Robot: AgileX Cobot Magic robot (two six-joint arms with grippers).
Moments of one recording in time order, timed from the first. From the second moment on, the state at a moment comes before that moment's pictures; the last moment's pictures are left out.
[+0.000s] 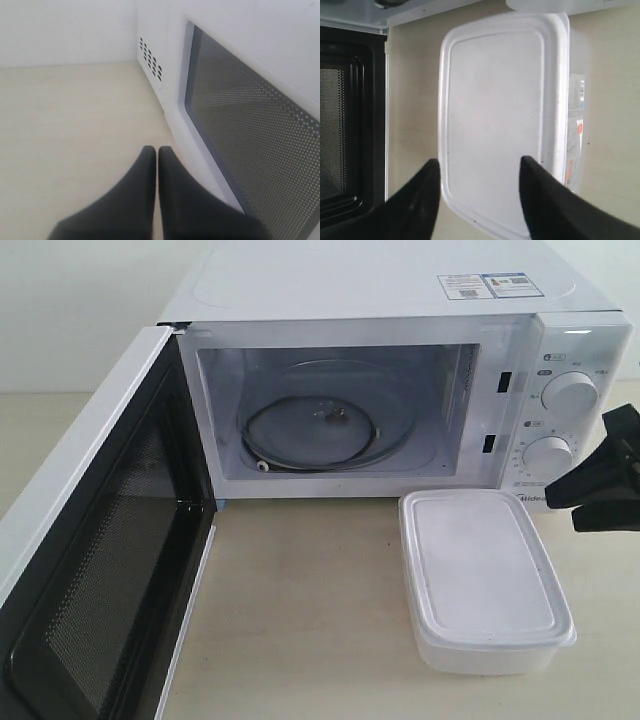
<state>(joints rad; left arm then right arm) -0.13 0.00 0.00 -0.09 0.31 0.04 -0.41 1.64 -0.88 0.98 1.11 -0.83</state>
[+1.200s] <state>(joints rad) -0.13 0.00 0.00 -0.09 0.31 0.04 -0.29 1.90 -0.89 1.00 0.90 -0.84</state>
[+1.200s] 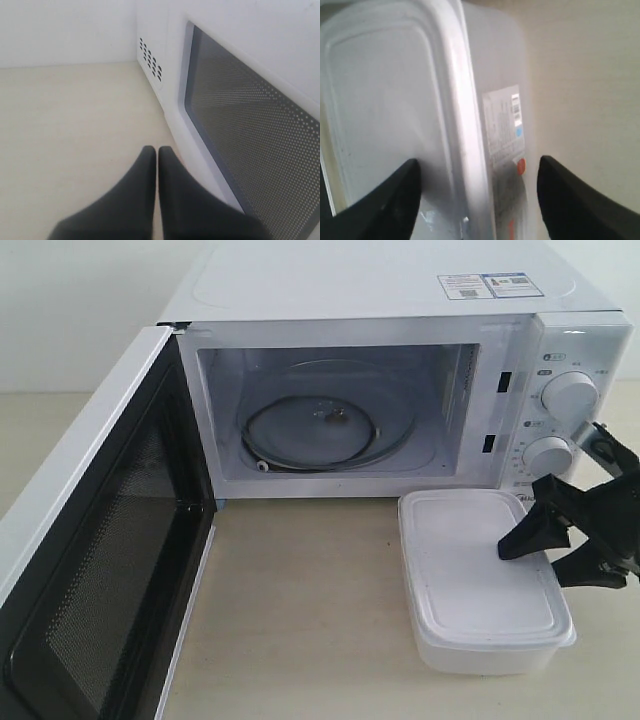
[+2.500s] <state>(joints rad) -0.13 0.00 0.00 -0.09 0.31 0.04 -0.13 1.18 -0.41 1.61 0.91 -1.28</state>
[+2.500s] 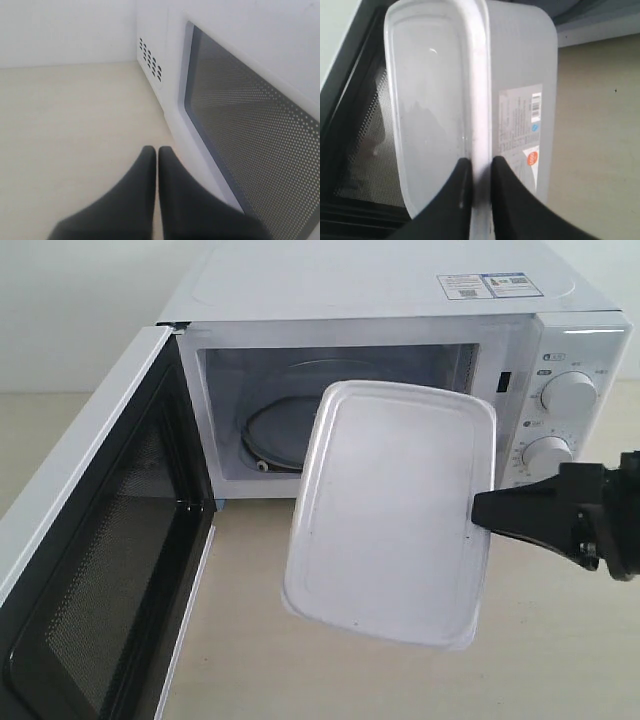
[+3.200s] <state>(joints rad) -0.13 0.00 0.00 -0.09 0.31 0.04 -0.13 1.01 -0.17 1.73 0.95 -1.38</state>
